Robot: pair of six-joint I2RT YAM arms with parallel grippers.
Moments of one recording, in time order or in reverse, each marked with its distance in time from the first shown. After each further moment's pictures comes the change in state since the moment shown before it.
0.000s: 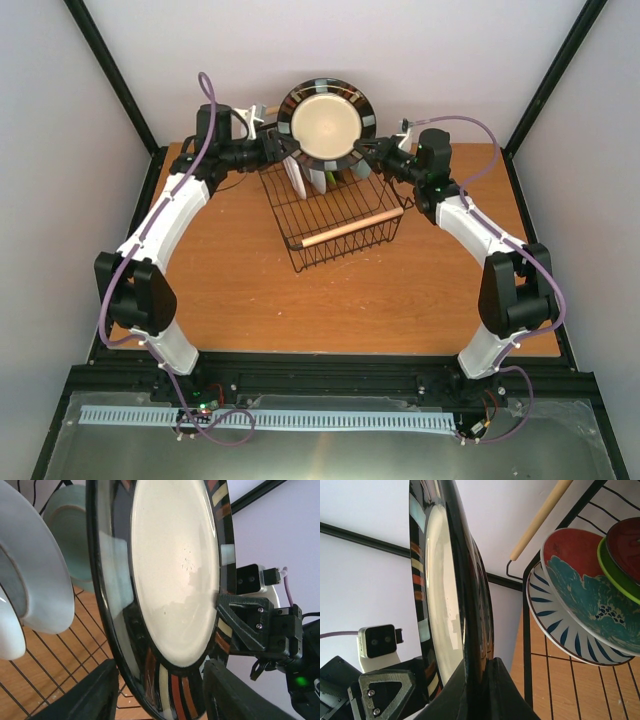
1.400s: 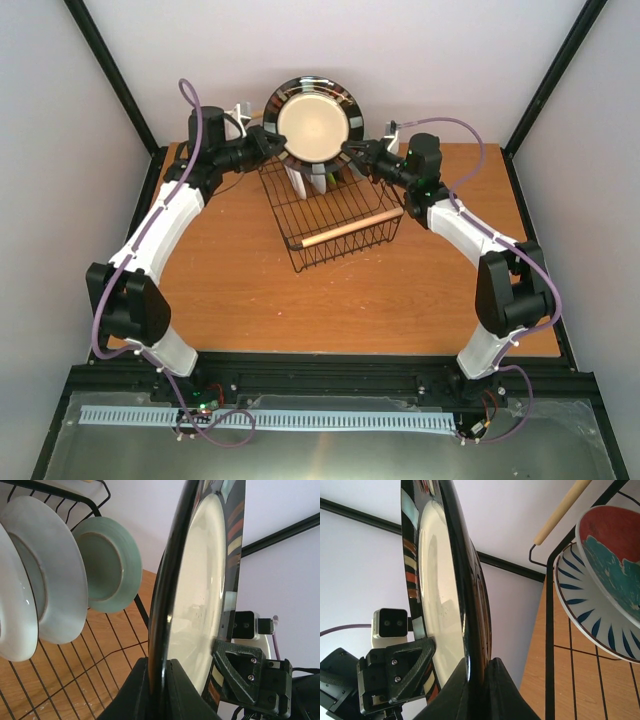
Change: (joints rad) left arm 0.004 -0.074 -0.082 0.116 -0.150 -0.193; right arm 0.056 0.016 -0.021 0.105 -0.007 0.031
